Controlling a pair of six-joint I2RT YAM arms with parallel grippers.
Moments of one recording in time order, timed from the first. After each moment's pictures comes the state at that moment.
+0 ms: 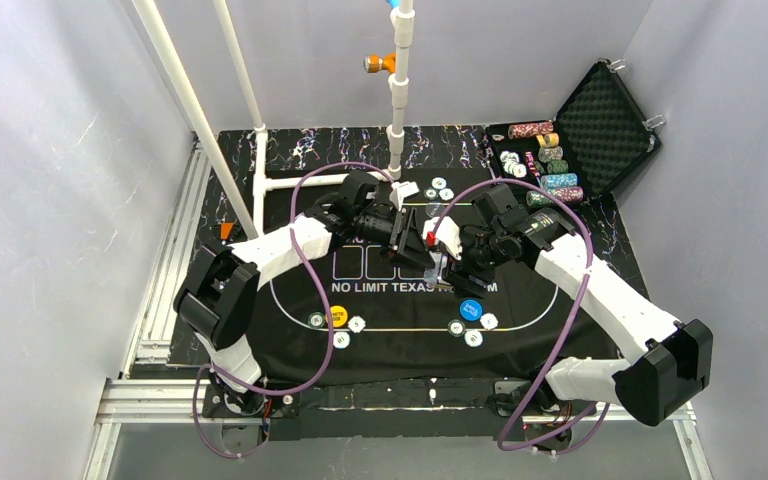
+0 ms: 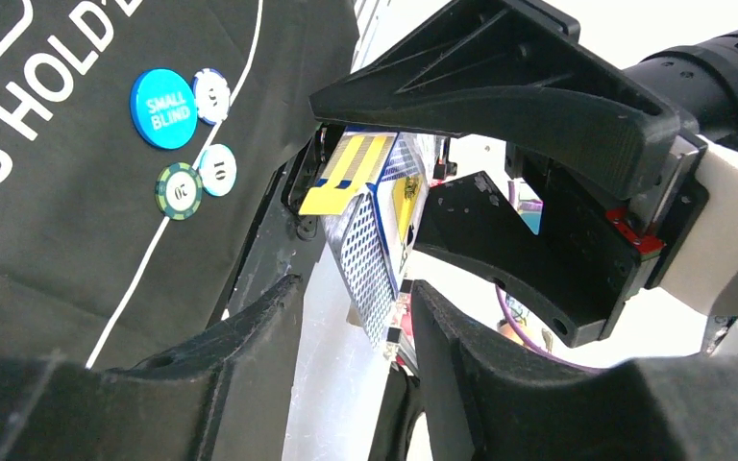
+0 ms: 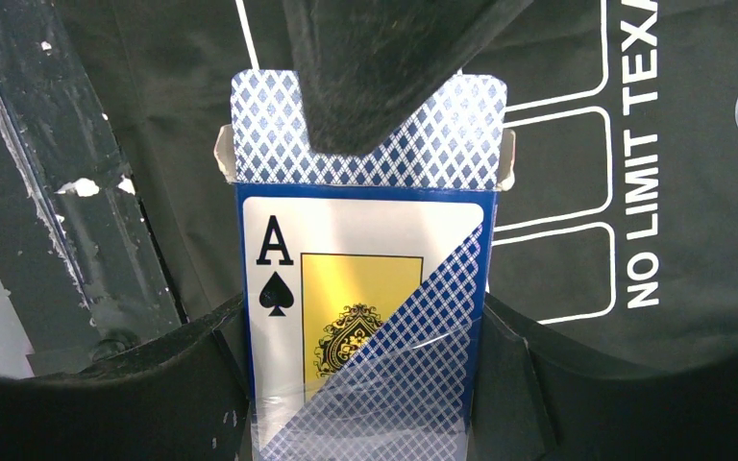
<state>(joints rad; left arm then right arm) -0.64 1.72 1.17 -0.09 1.02 -0.77 0.59 1.24 1.13 -1.00 -0.43 -0.73</state>
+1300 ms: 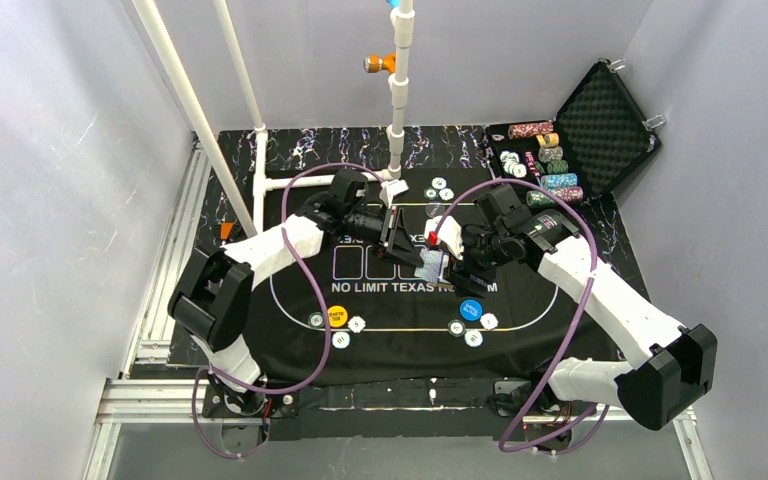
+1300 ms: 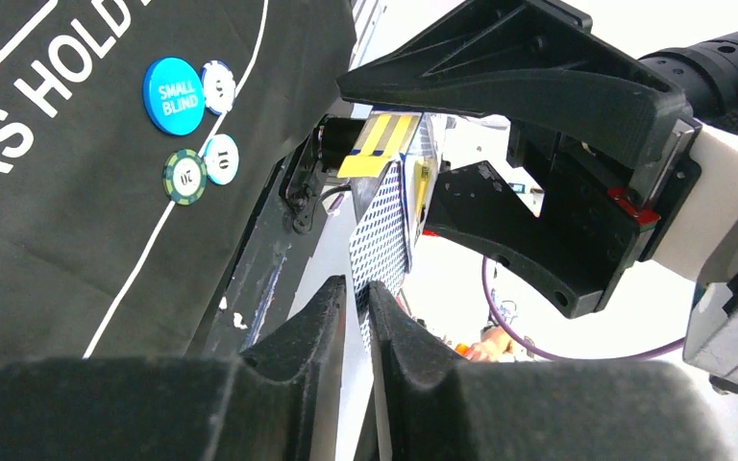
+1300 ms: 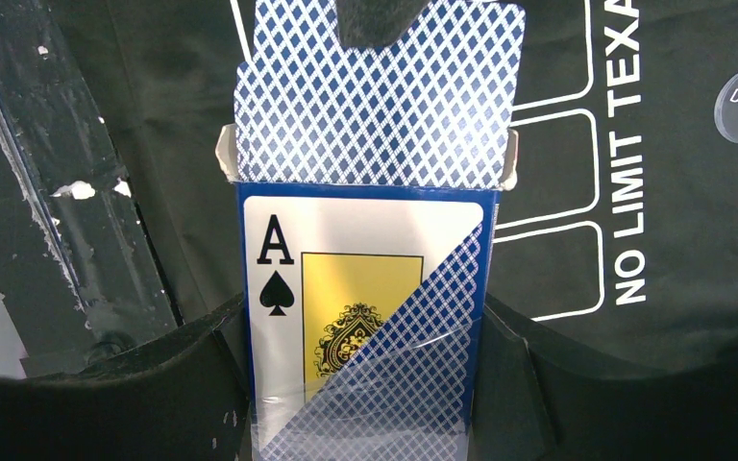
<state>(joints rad) -0.60 1.70 1.15 -0.12 1.05 -0.78 0.59 1.22 1.13 -0.99 -0.43 -0.73</state>
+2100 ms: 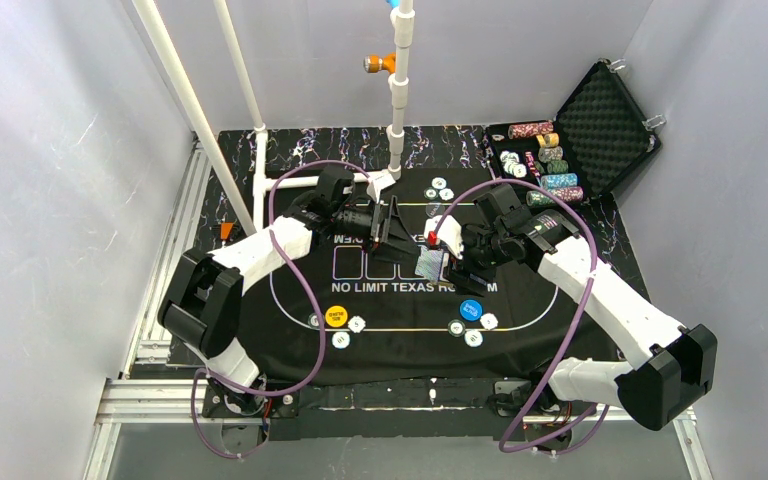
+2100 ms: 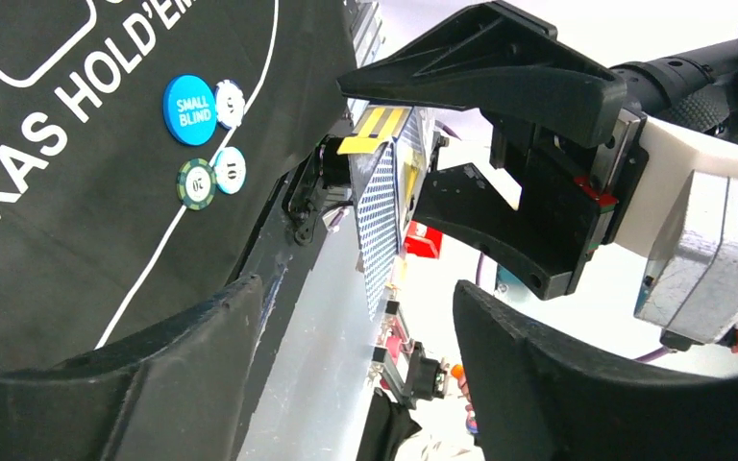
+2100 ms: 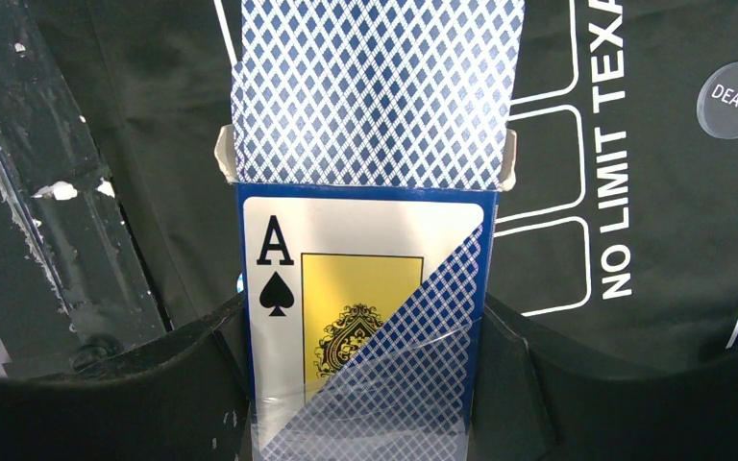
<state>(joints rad) -0.54 1.64 1.11 -0.09 1.04 -0.81 0.59 1.22 1.13 -0.98 -0.41 -0.73</state>
